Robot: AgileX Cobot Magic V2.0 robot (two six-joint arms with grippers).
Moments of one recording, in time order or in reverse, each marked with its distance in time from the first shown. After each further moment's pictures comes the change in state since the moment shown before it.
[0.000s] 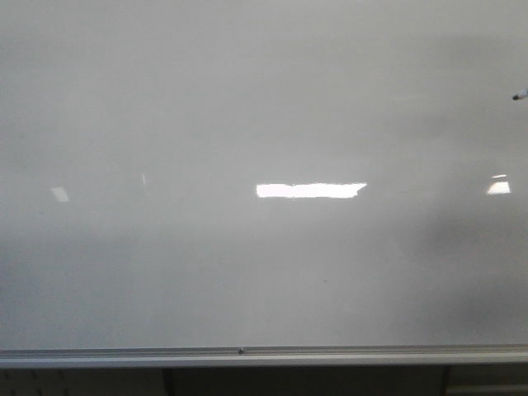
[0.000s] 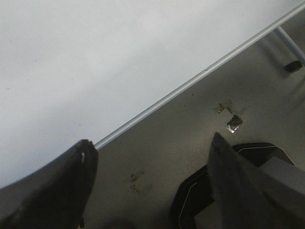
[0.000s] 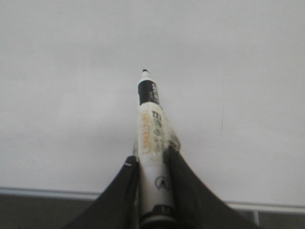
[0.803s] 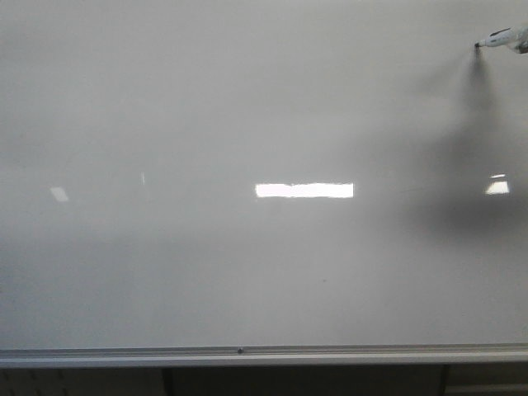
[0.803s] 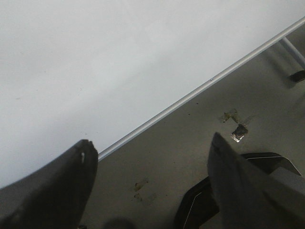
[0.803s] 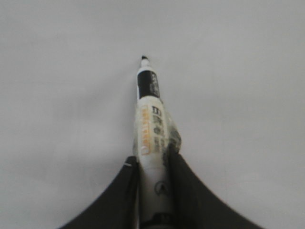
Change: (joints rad) left arm 0.001 0.000 0.000 0.002 -0.034 -0.002; right arm 0.000 0.228 -0.093 -0.006 -0.250 0.005
